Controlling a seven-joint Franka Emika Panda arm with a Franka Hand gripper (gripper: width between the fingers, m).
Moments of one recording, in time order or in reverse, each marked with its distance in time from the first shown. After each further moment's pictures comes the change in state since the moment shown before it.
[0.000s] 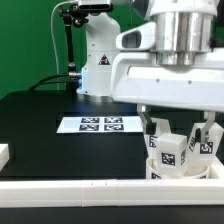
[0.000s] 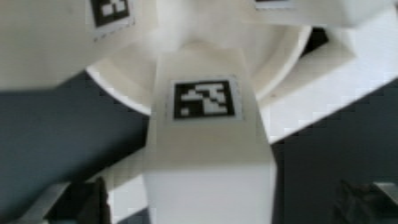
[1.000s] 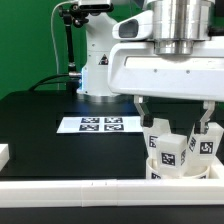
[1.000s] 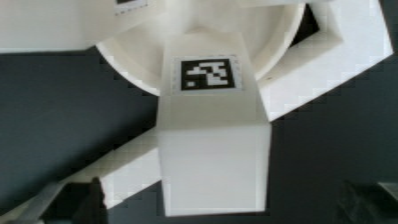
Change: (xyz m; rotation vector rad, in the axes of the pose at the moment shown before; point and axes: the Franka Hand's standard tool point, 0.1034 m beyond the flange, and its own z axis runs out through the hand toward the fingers) arm 0.003 0.001 -0.006 0.003 -0.001 -0.002
